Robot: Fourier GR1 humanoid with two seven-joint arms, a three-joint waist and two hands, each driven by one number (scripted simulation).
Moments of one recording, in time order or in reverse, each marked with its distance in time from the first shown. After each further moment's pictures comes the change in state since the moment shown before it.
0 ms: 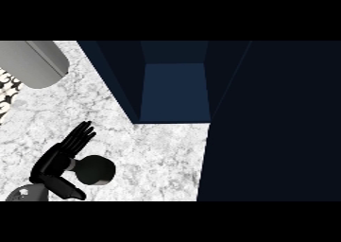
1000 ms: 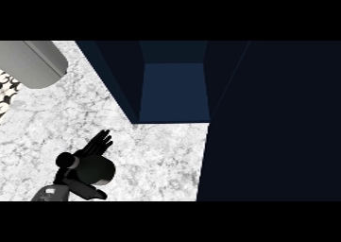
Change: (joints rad) left arm -0.102 -0.055 -0.101 0.318 -0.038 0.040 -0.169; right arm -0.018 0.001 0.000 0.008 0.010 0.017 -0.003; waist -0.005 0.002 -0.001
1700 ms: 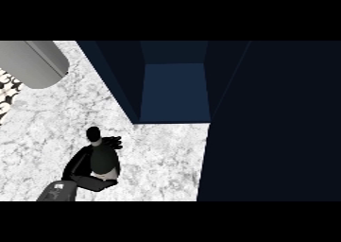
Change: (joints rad) left arm -0.047 -0.028 -0.029 0.054 0.024 0.035 -0.073; right arm 0.010 0.015 0.025 -0.003 -0.001 -0.007 0.018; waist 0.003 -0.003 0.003
